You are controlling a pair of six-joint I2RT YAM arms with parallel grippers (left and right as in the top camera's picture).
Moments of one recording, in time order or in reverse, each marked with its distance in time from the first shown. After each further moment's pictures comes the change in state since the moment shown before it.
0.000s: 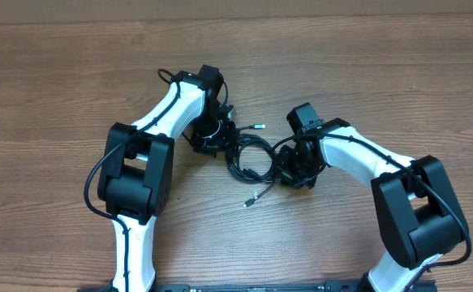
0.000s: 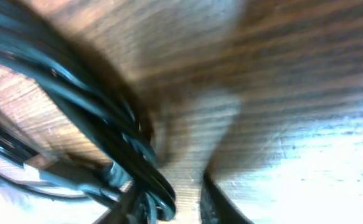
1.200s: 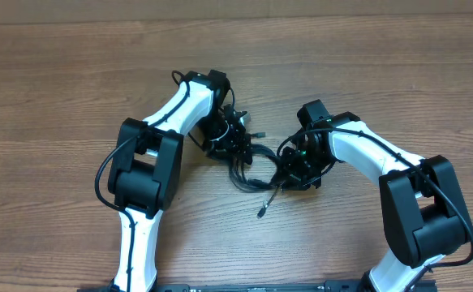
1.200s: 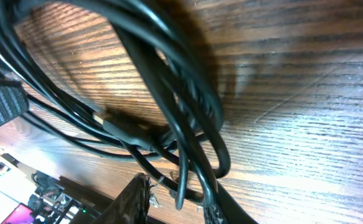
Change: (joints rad) left arm -0.031 0.065 0.049 -0.071 0.209 0.113; right arm -0.057 -0.006 0.032 -0.117 -0.188 -0.252
